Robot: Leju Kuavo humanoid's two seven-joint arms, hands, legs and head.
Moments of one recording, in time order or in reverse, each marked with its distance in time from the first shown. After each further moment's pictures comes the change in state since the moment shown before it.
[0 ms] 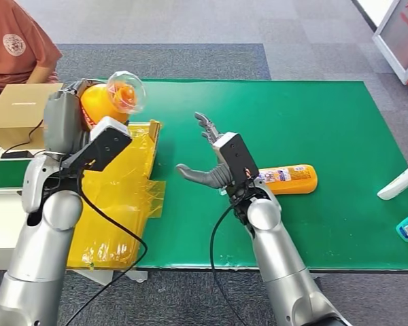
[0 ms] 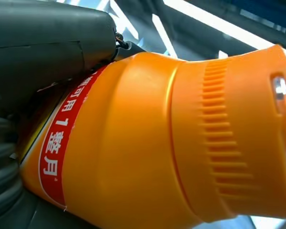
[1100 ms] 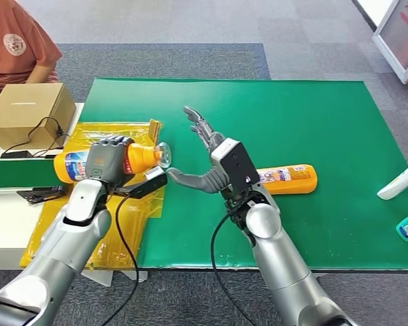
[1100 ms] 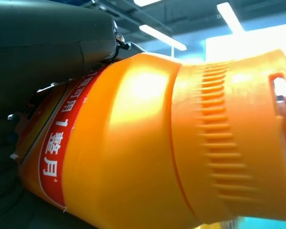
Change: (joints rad) left arm -0.115 0.023 -0.101 0.747 -0.407 0.271 0.076; right arm 0.015 -0.070 0.164 -0.118 -0.108 -0.063 -0.031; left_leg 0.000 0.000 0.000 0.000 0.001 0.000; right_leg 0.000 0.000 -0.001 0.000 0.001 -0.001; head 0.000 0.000
